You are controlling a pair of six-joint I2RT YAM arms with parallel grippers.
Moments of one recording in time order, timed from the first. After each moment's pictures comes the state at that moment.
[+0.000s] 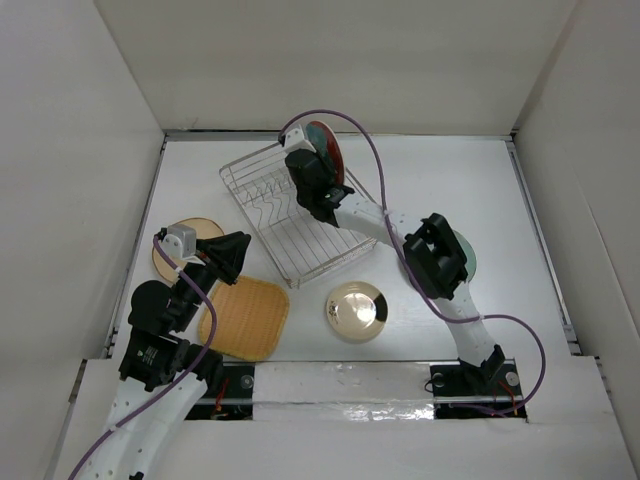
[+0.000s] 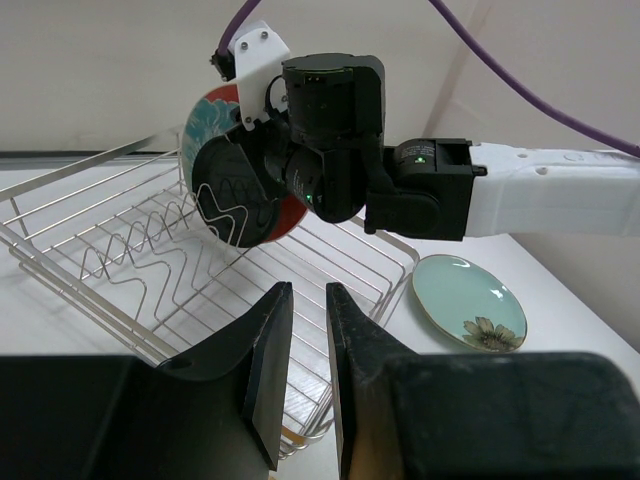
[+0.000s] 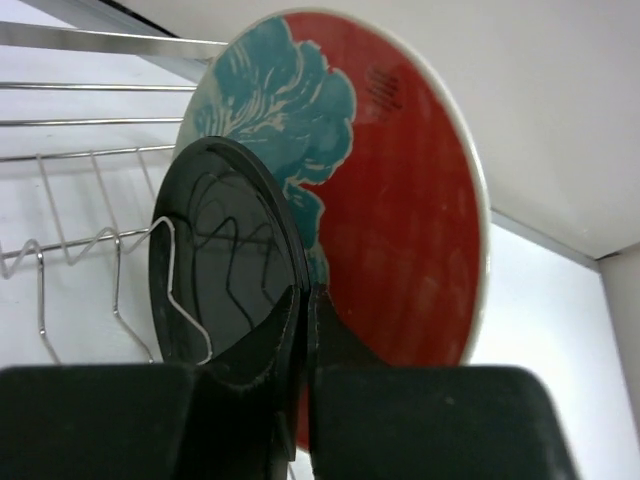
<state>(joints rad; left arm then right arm) -0.37 0.30 0.58 -0.13 0.13 -0.32 0.81 2.27 1.93 0.06 0.85 -0.32</state>
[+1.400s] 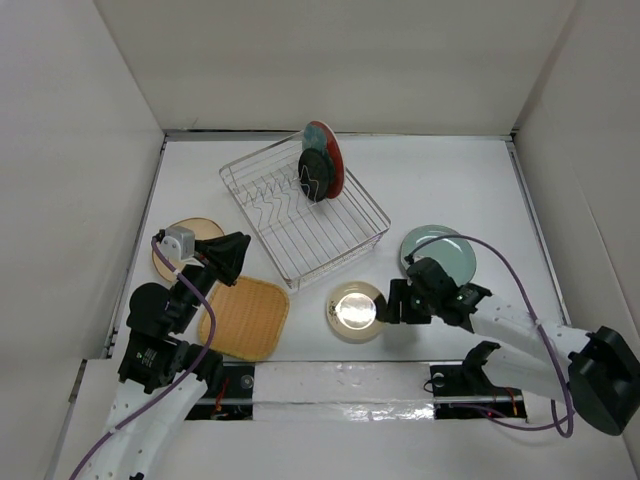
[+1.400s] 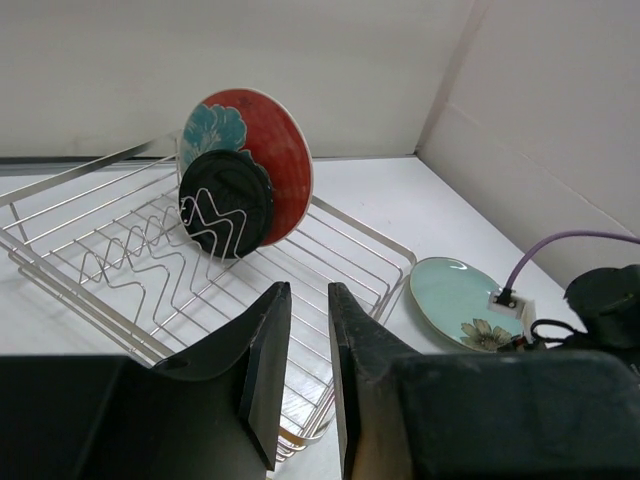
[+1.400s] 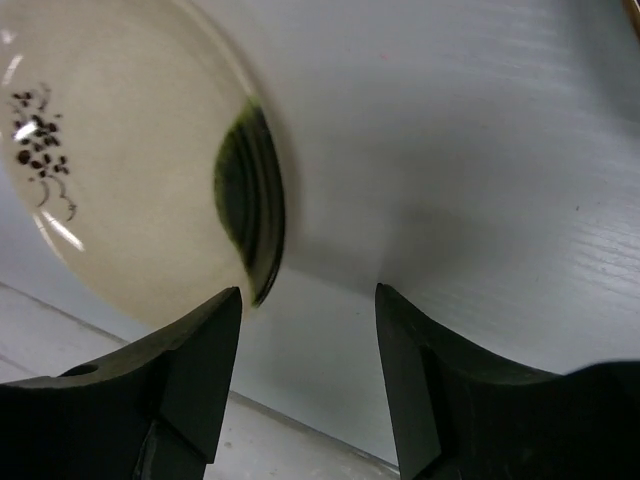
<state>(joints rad) -0.37 0.28 0.58 -0.14 0.13 -0.32 0.71 1.01 0.45 -0.39 -0.08 0.69</state>
